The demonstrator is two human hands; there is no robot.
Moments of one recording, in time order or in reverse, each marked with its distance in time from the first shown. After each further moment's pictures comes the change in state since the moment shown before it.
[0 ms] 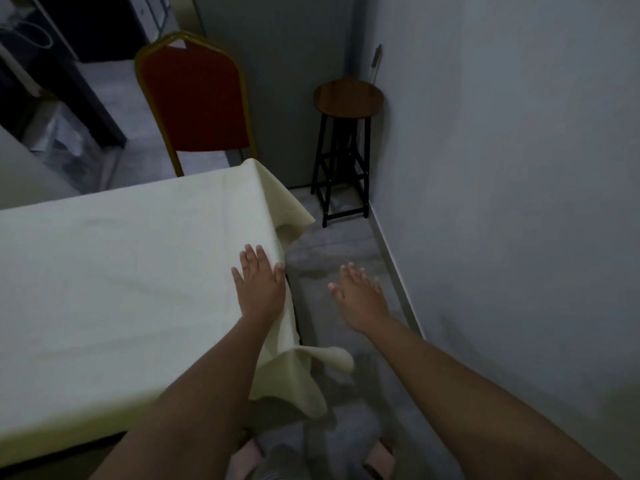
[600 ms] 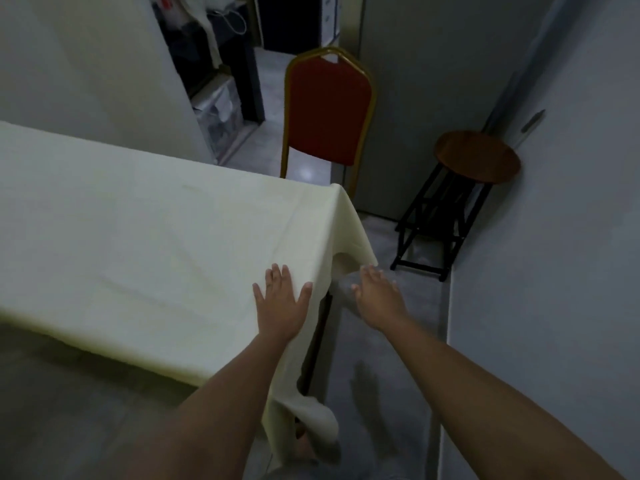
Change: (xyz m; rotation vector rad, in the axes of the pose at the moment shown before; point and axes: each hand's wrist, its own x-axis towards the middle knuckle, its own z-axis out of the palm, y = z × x) left_hand 0.030 0.020 0.007 -0.113 0.075 -0.389; right_hand 0.147 -0.026 -0.063 -0.237 -0.144 -0.346
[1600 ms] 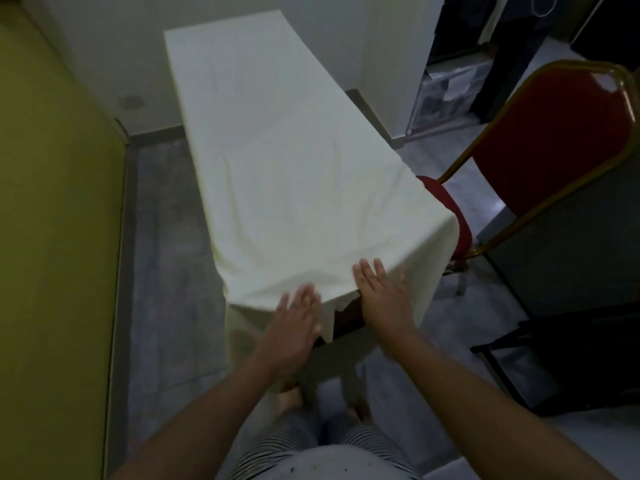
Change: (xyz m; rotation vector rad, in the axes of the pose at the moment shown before) left_hand -0.086 0.094 0.091 0.363 0.222 -0.266; right_hand 0.085 0.032 -0.033 -0.559 0.012 -1.148
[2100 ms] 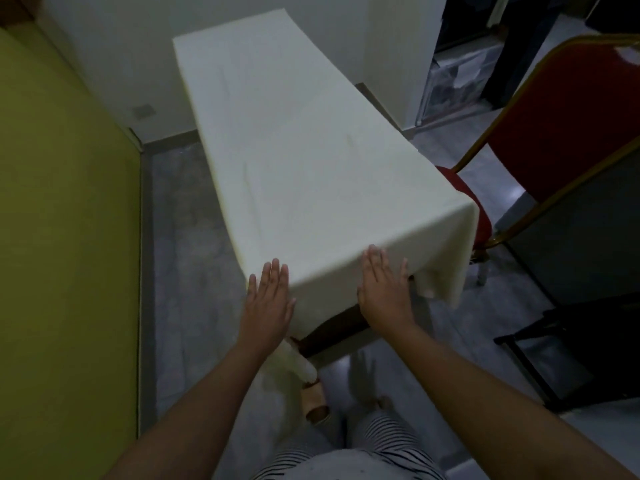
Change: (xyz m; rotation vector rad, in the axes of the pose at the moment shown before) left_hand -0.011 -0.074 -0.007 0.023 0.078 -0.261; right_hand 0.015 -0.042 0.015 0.100 0.085 0.124
